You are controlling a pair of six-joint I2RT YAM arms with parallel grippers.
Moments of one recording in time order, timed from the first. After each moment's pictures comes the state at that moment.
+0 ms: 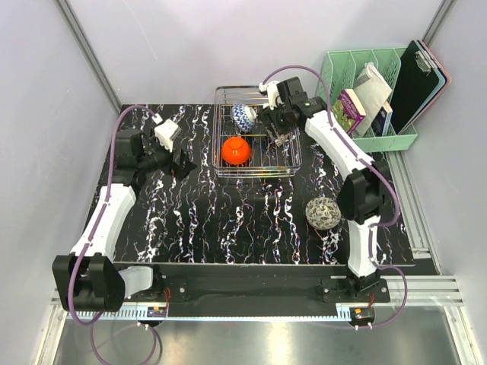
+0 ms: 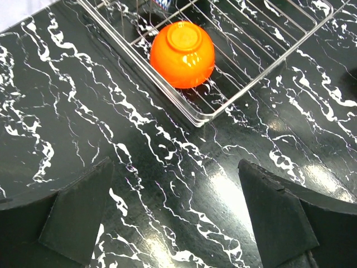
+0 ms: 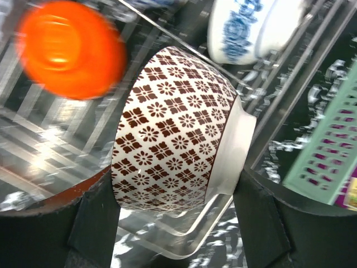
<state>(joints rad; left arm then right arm) -0.01 1.19 0.98 -0.31 0.63 0.31 0.44 2.05 2.05 -0.81 -0.03 -0.17</state>
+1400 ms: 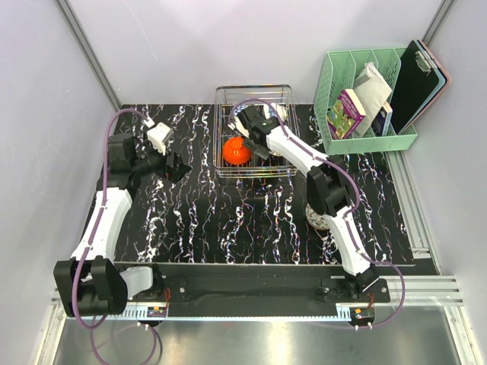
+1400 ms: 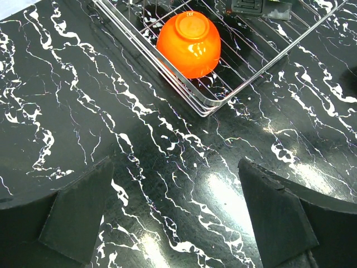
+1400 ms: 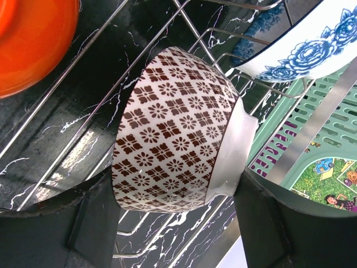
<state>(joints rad) 0.06 1.17 0.94 -0.31 0.69 0.32 0.61 2.37 2.17 -0.82 0.47 -0.50</state>
